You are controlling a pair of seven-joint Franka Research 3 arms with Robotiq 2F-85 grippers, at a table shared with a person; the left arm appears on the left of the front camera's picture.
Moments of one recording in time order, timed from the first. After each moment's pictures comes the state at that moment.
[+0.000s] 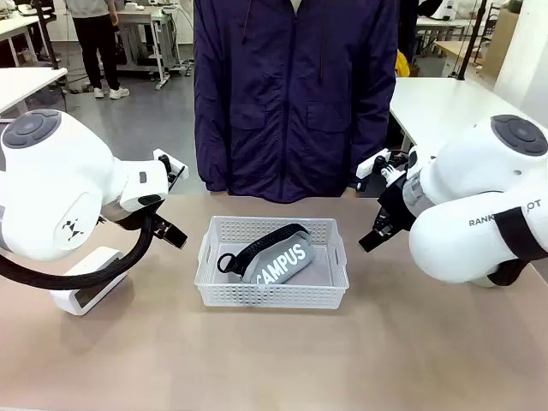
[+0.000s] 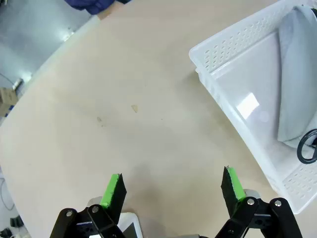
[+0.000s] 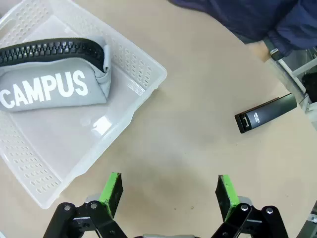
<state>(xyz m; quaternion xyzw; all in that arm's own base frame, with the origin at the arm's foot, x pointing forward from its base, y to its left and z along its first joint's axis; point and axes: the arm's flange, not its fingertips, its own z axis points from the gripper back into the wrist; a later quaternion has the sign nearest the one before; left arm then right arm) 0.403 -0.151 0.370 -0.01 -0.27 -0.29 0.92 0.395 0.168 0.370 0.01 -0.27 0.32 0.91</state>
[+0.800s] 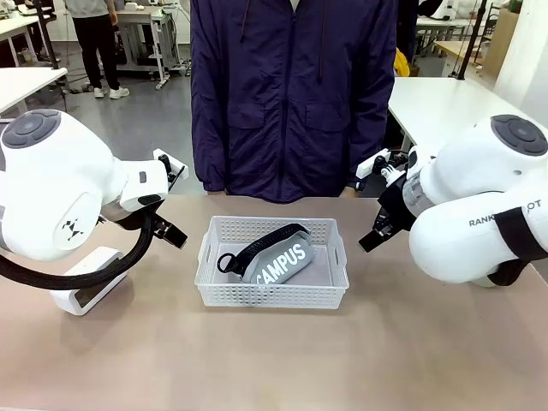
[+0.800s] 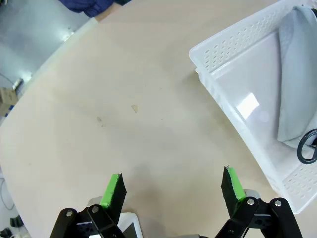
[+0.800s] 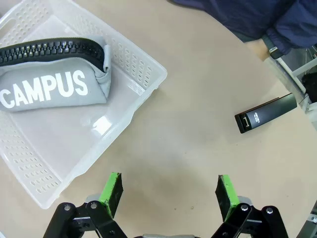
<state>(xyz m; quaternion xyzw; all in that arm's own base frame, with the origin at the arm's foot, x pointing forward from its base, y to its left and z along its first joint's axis) 0.403 -0.151 0.370 -0.01 -0.27 -0.29 0.92 0.395 0.168 0.370 0.01 -0.27 0.32 0.91</state>
